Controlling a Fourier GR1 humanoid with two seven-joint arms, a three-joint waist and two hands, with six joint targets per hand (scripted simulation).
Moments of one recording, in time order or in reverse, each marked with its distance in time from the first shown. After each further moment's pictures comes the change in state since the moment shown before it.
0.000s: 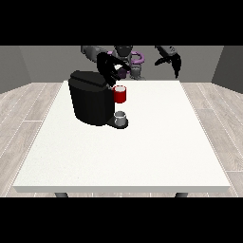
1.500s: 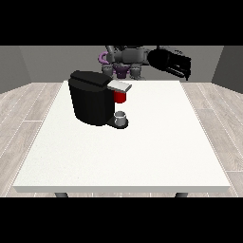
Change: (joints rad) left arm -0.199 -0.007 -0.049 -0.025 0.029 -0.069 0.017; right arm -0.239 -0.010 -0.040 -0.114 0.012 0.012 -0.059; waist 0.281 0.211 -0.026
